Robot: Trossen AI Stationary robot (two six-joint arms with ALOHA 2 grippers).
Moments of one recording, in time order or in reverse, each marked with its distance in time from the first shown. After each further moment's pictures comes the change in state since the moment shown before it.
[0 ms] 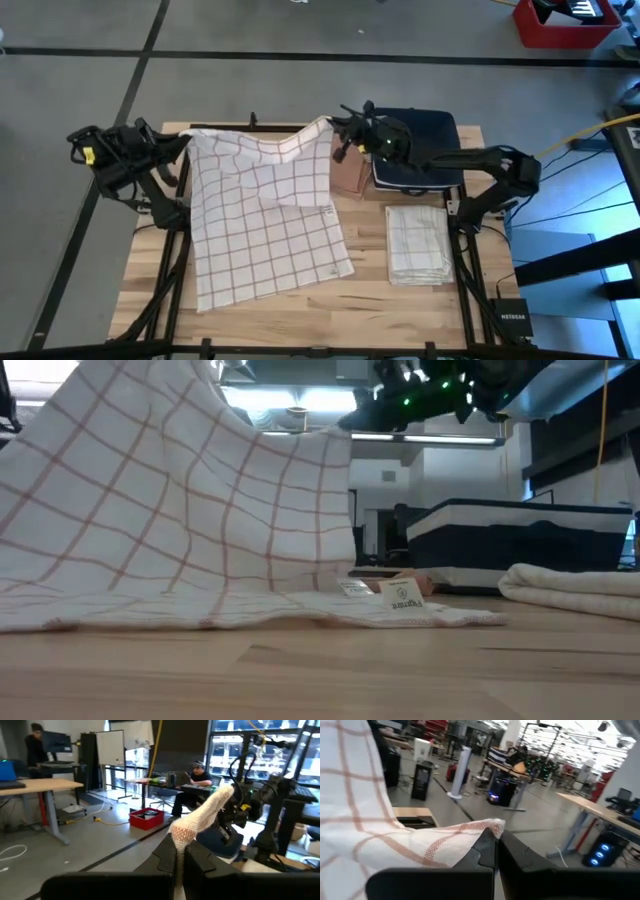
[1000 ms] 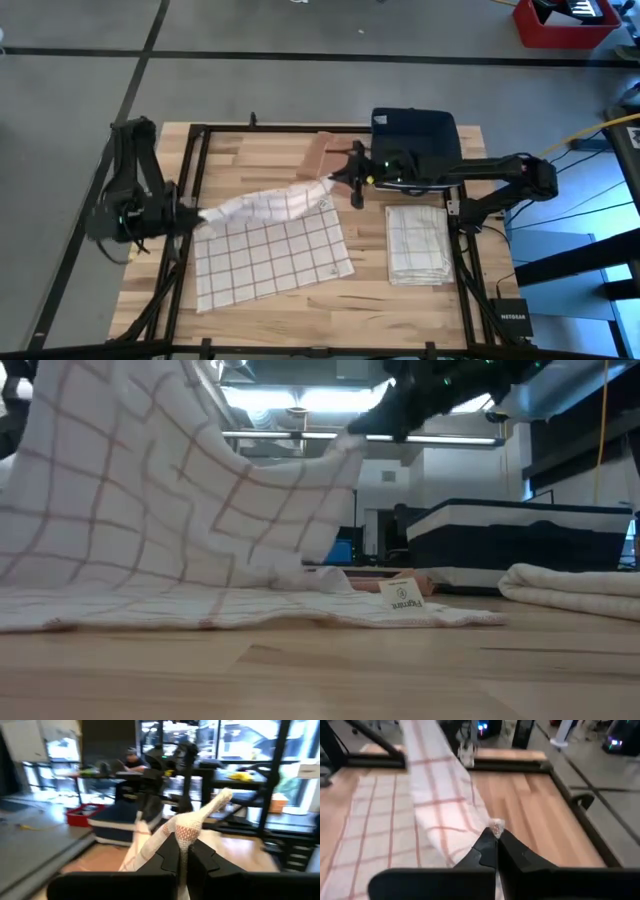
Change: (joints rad) left arm -0.354 0.276 -0.013 -0.855 0.003 -1.110; right arm 0.173 -0.139 -0.037 -0.499 -0.321 0.171
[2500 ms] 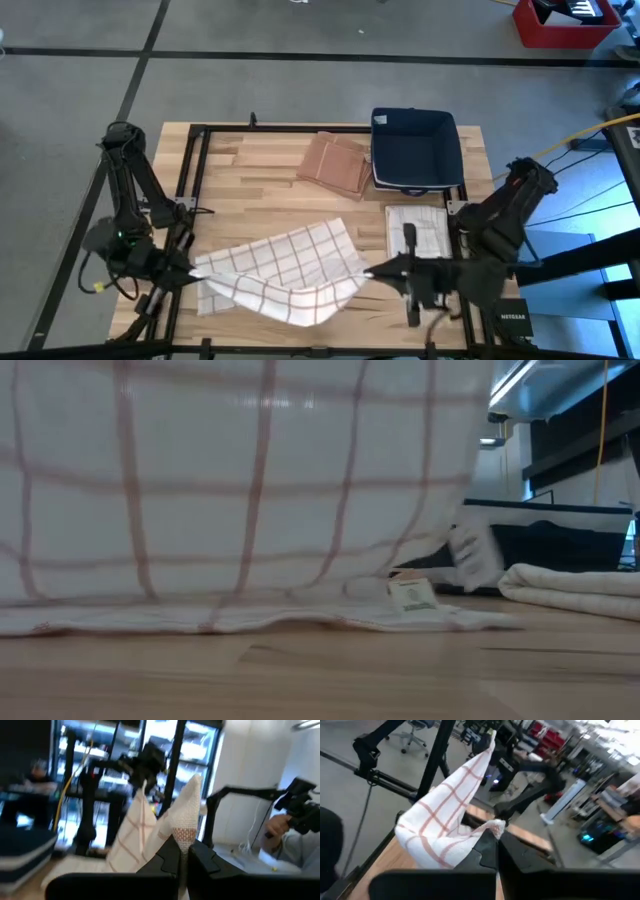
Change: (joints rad) left arm 0.010 0.357 0.000 0.891 0.461 0.310; right arm 1.026 0.070 0.606 -0.449 0.937 -0.118
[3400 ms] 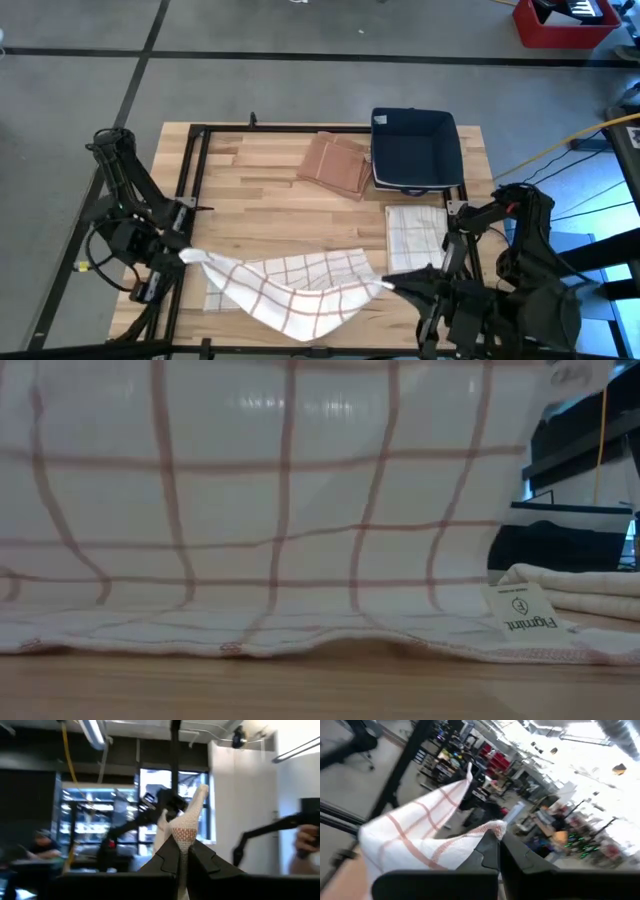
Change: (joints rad) left arm 0.205 0.010 0.180 0.078 0.299 0.312; right arm 0.142 0.304 0.625 -0.039 0.374 -0.355
